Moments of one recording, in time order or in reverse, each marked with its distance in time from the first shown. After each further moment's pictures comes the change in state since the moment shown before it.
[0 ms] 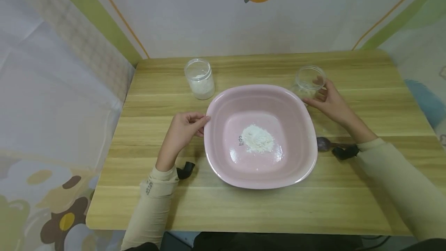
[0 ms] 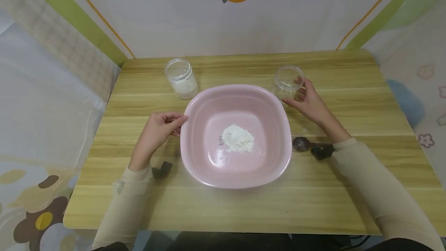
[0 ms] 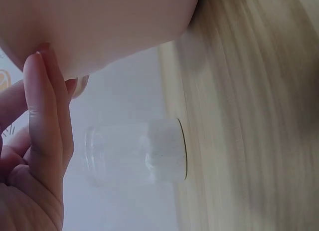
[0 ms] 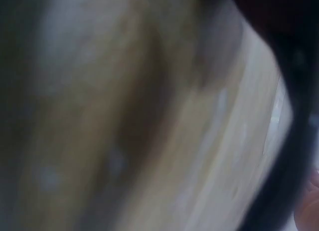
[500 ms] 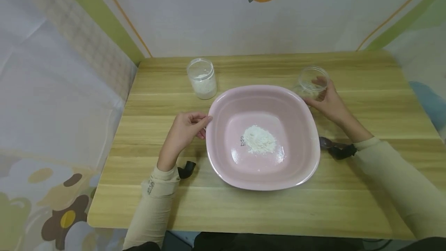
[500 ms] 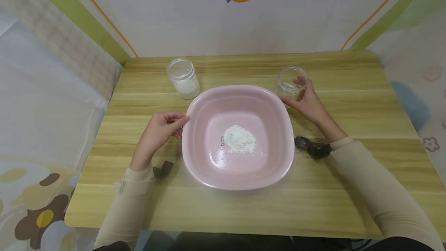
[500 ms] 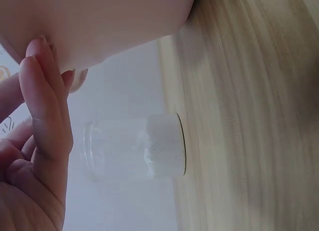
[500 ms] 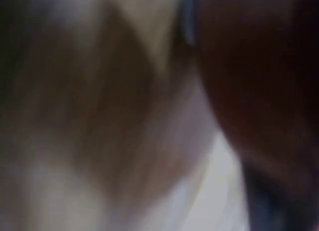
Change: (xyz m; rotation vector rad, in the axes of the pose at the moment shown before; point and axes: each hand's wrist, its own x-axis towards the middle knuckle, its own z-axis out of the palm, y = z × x) left_hand 0.000 -0.001 -0.002 0.025 -0.021 0.010; right_hand 0.013 0.002 0.007 -0.097 0.037 -0.016
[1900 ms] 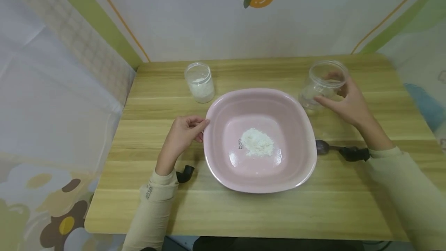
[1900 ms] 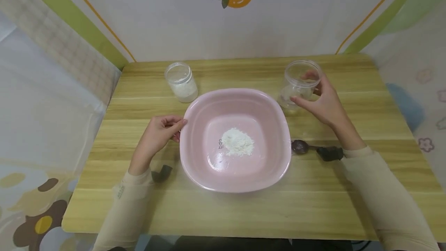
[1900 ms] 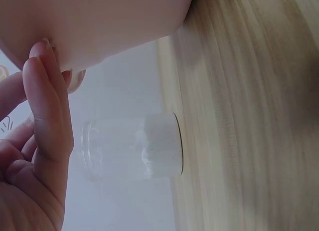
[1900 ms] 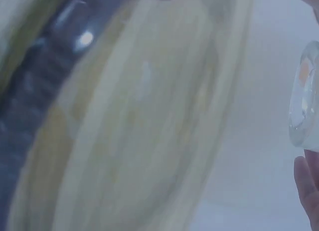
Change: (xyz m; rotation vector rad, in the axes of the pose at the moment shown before) left_hand -0.003 -0.001 0.001 0.002 0.010 -0.004; right_hand -0.035 -0.035 -0.032 -0.012 0.216 -0.134
